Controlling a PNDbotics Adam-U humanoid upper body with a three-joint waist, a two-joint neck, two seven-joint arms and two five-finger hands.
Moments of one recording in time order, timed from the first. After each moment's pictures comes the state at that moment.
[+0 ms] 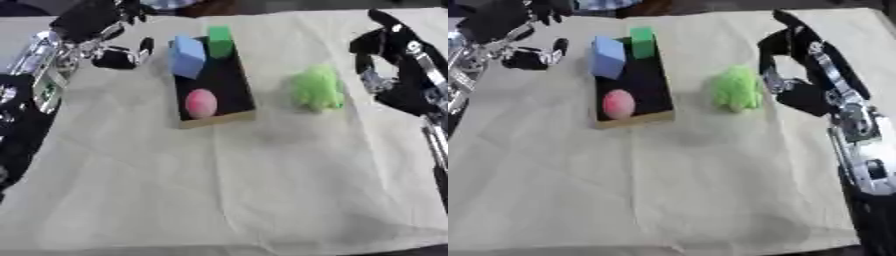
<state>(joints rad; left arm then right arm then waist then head) -0.70 0.52 -0.16 -1.32 -0.94 -0.32 -0.01 -0.63 -0.36 0.12 -1.44 0.27 -0.26 0.30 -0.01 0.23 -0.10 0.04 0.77</state>
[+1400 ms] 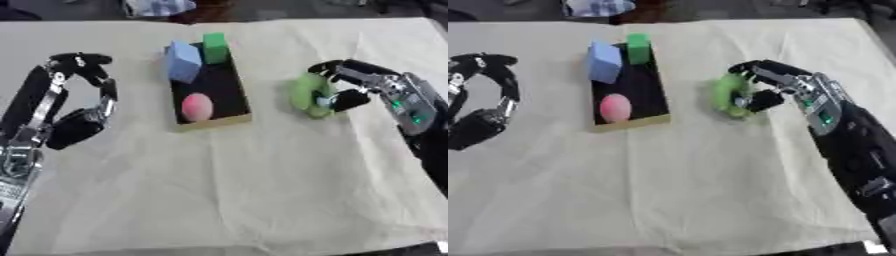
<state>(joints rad) -0.25 0.46 -0.08 -1.85 -0.47 -0.11 -0.02 -0.87 -0.40 0.20 -0.86 0.73 -0.29 0.42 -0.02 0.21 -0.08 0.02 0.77</state>
